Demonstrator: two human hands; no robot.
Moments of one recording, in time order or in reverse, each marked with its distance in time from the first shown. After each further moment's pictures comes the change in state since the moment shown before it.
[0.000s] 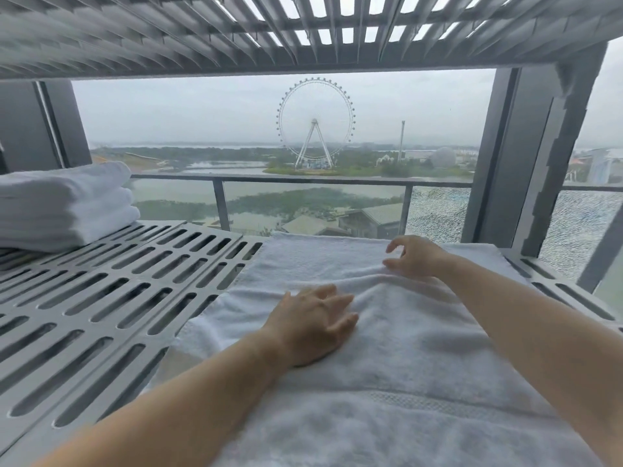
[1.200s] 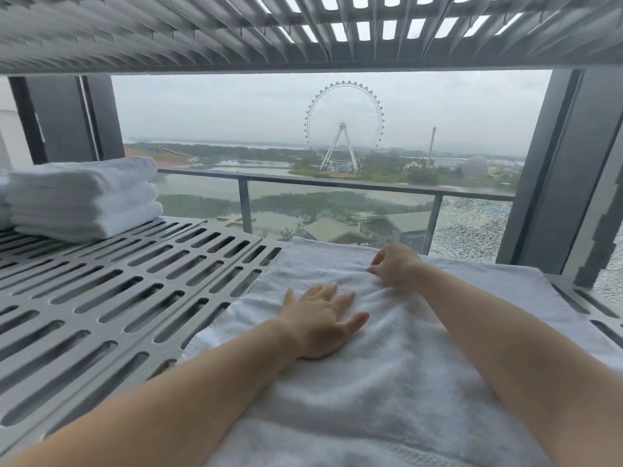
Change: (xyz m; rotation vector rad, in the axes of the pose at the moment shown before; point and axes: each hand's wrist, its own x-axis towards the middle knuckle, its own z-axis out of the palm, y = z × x) left_hand 0.036 -0.026 -0.001 0.015 -0.131 -0.174; right_hand 0.068 -0.050 0.044 -0.009 -0.032 -0.004
